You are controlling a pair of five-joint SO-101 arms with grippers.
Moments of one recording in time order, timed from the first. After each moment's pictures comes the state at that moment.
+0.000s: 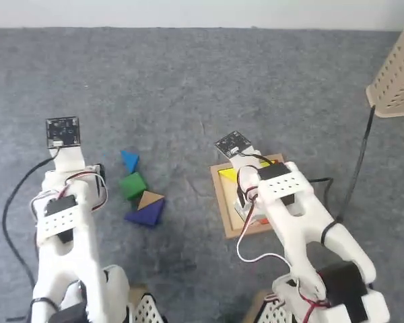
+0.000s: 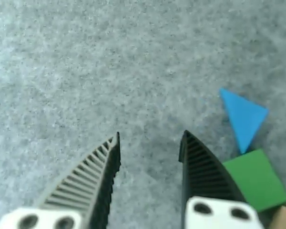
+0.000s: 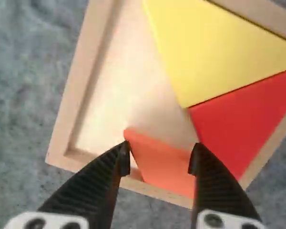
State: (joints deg) left arm -28.3 -32.4 70.8 25.8 -8.7; right arm -23.3 -13.7 48.7 59.3 14.8
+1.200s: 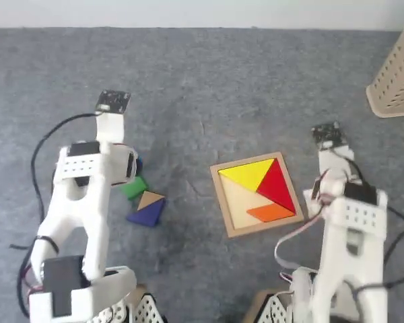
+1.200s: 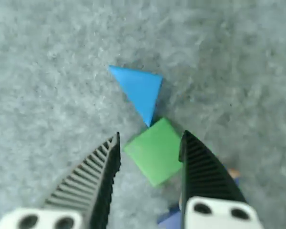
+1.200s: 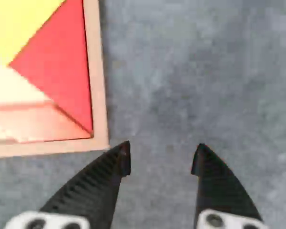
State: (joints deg) left arm -13.3 -10.9 44.8 52.8 -6.8; right arm 11.4 -35.1 52.3 64.3 27.7
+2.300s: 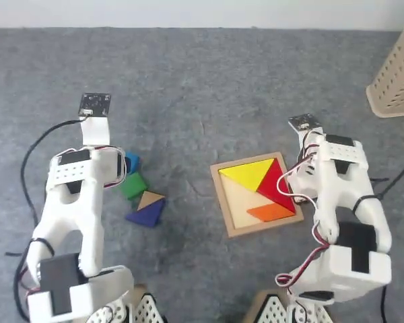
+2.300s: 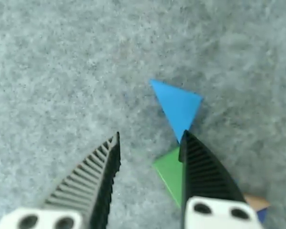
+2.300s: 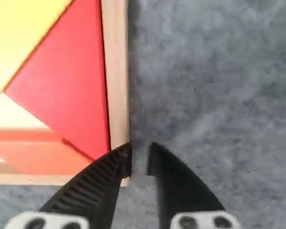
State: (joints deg) left arm -17.7 -10.2 46.6 45.5 -6.1; right arm 5.2 5.4 30.7 65.8 24.0
